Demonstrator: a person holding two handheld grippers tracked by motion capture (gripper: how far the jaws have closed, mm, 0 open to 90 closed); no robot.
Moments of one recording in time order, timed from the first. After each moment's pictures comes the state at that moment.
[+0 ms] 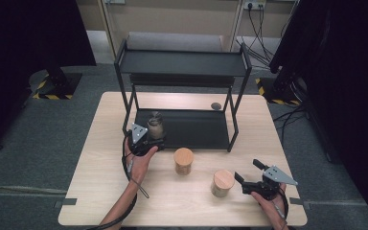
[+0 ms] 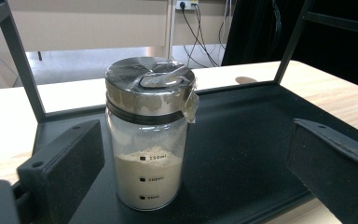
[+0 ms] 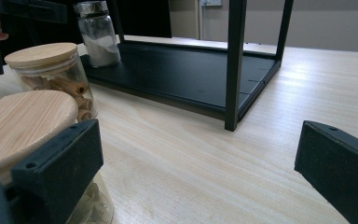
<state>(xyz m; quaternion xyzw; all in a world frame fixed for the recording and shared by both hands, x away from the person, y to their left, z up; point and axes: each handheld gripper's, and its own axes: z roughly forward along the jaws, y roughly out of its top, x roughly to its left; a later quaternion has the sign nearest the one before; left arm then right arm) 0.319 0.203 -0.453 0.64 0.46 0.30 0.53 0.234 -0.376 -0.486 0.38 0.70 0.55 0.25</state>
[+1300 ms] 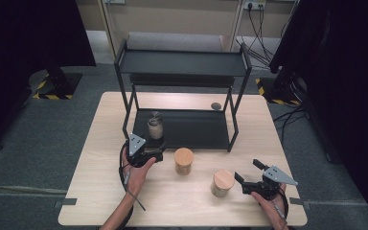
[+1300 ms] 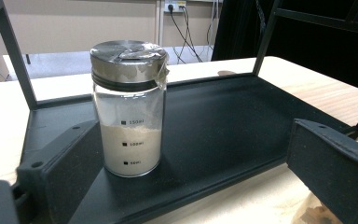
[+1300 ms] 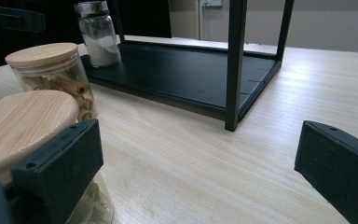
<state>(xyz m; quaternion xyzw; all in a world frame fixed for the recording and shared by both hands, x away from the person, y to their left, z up) 0.287 0.211 -0.462 0.65 0.45 0.29 0.54 0.234 -0.376 -0.486 0.38 0.70 0.55 0.25</state>
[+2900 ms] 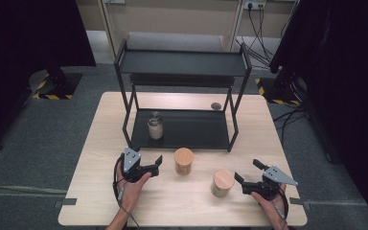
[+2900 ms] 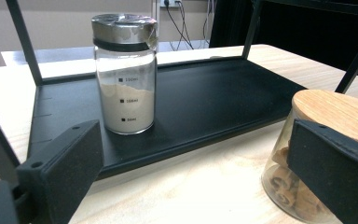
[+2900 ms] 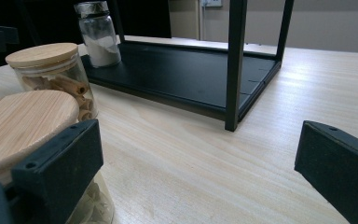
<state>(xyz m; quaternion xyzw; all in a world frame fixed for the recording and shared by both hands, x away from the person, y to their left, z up) 0.245 0.224 -0.474 0.66 0.44 0.29 0.54 0.234 -0.376 -0.486 0.38 0.70 0.55 0.25</state>
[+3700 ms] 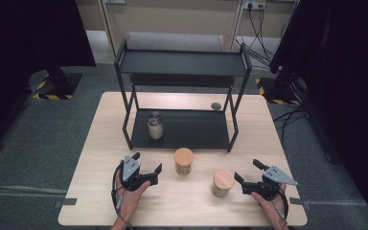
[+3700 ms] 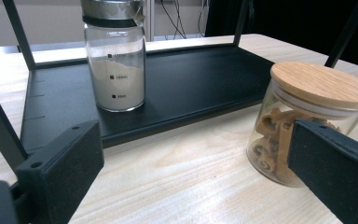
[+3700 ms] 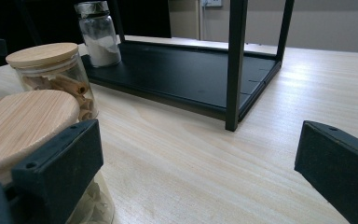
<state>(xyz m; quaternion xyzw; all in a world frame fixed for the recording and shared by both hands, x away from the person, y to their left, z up) 0.226 0.225 -0.482 0.67 0.43 0.29 0.53 0.234 -0.376 -0.486 0.38 0.70 0.55 0.25</state>
